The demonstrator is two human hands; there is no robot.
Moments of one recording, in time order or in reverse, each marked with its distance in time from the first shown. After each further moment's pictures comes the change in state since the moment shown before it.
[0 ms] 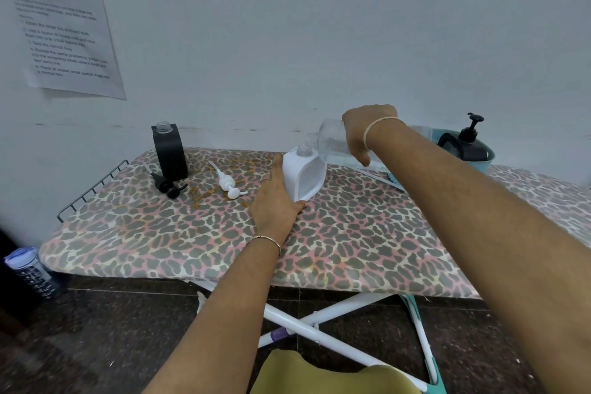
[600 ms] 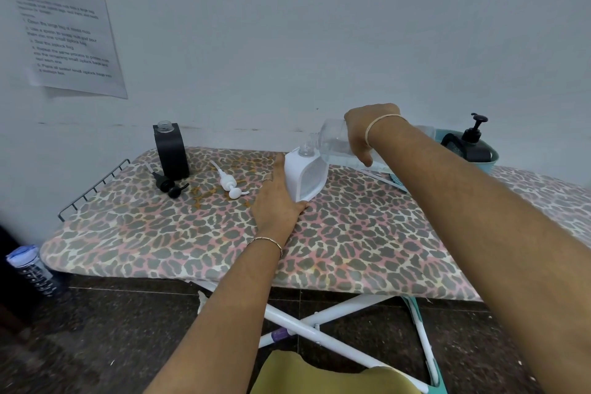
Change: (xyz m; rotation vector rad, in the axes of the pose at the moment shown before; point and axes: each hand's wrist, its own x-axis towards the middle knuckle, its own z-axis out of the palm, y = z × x) left_hand -0.001 0.001 -0.002 -0.002 -0.004 -0.004; right_hand 0.001 -0.002 -0.002 -0.050 -0.030 -0.013
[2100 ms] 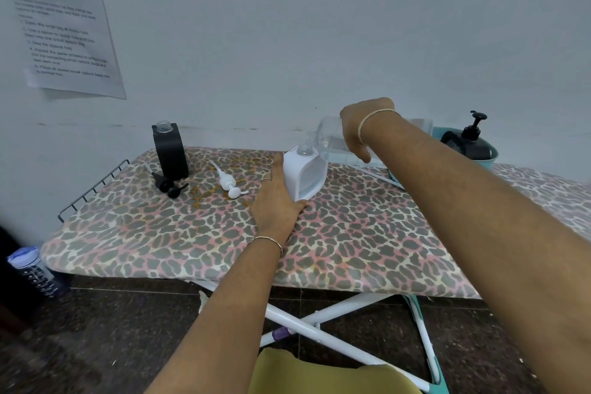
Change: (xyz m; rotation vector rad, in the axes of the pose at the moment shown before) left_hand 0.000 0.000 0.001 0.008 0.002 -0.009; right_hand -0.008 -0.004 -0.010 -0.021 0.003 -0.005
